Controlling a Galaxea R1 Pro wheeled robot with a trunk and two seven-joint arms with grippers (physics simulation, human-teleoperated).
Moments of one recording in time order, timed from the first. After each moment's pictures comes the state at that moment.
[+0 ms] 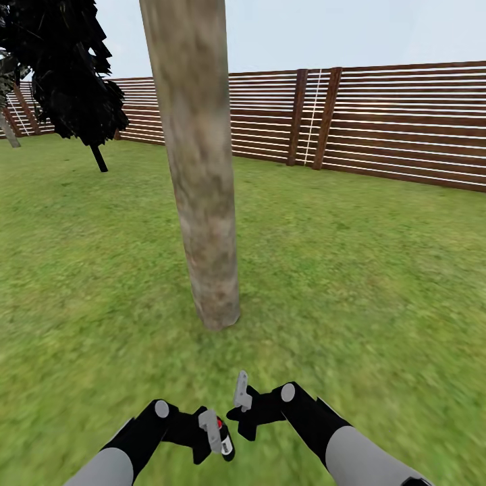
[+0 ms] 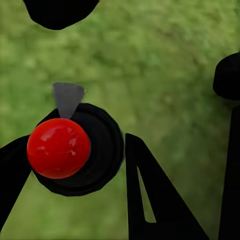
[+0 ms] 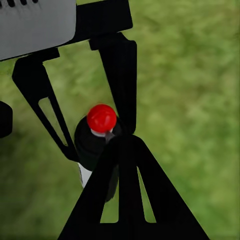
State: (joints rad) left arm -0.58 -0.07 0.04 -0.45 -0.83 -0.16 -0.95; right arm -0.66 0.13 0.46 -0.47 0.45 -0.11 0.79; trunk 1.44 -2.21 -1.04
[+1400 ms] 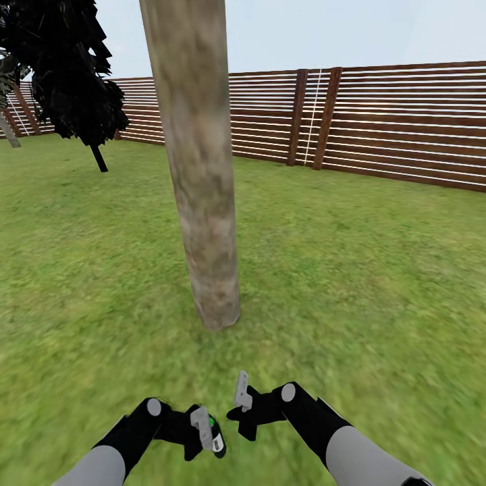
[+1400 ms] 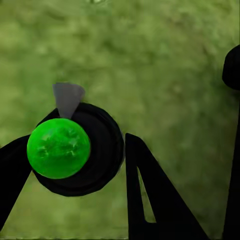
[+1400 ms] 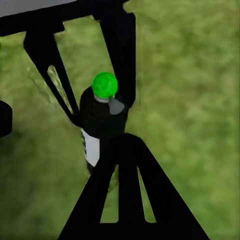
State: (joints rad) left arm -0.59 -0.03 0.04 -0.44 -0.82 -0.16 -0.95; right arm -0.66 0.13 0.46 -0.47 0.45 -0.11 0.79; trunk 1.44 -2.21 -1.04
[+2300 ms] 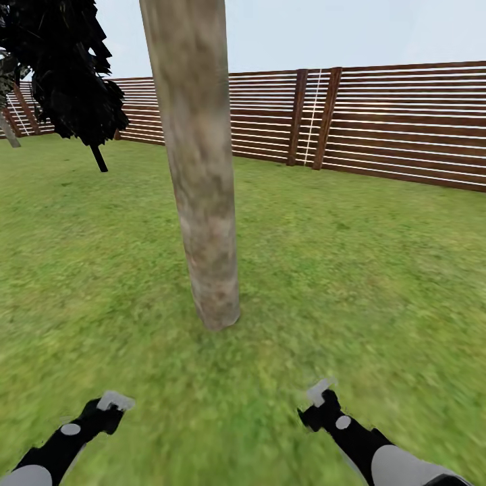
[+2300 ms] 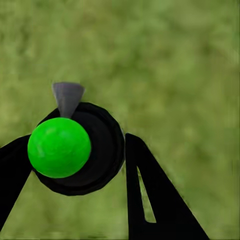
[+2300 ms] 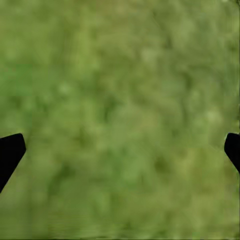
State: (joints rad) left arm -0.57 0.21 0.48 -0.29 -0.72 -0.15 -0.25; right arm -0.66 -0.03 0.38 -0.13 0.16 -0.14 0.03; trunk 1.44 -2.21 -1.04
